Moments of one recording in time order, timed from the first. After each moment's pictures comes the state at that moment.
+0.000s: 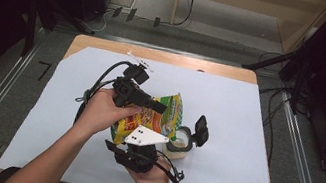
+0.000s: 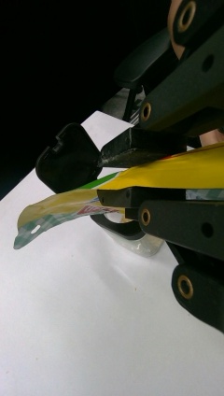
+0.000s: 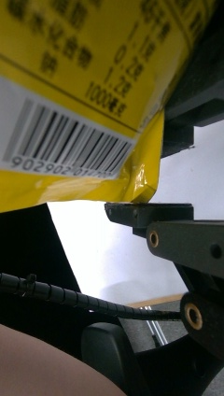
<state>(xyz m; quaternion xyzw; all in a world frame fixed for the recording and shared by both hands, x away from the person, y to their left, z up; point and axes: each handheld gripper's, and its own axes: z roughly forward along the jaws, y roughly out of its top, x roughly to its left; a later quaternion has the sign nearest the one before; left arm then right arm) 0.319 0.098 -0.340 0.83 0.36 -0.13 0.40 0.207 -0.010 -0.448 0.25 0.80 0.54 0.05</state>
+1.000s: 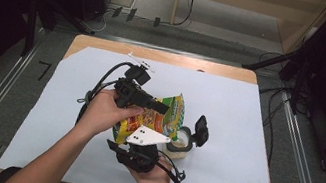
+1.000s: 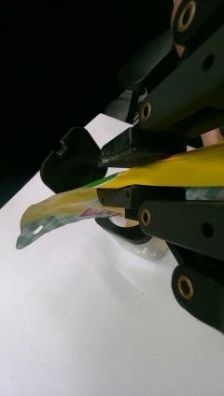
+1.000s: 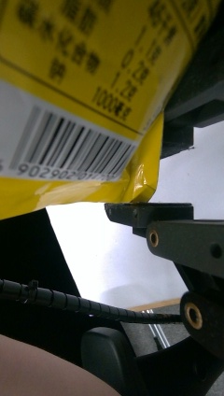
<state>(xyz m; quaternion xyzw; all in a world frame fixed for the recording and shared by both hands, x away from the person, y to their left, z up) 0.318 0.094 -0.341 0.83 0.36 -0.12 0.41 0.208 -0.013 -0.450 0.26 0.80 0.54 0.05</state>
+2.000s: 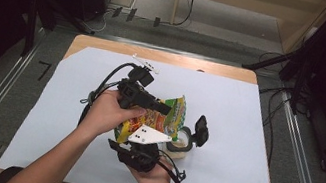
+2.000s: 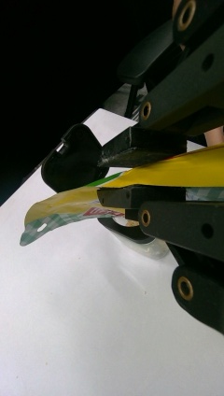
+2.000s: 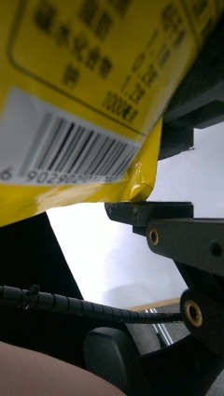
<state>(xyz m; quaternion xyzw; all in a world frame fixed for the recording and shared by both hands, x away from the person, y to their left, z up) 0.317 0.087 -0.341 0.83 0.35 -0.11 0.41 0.211 -0.015 -0.452 0.27 0.79 0.54 0.04</state>
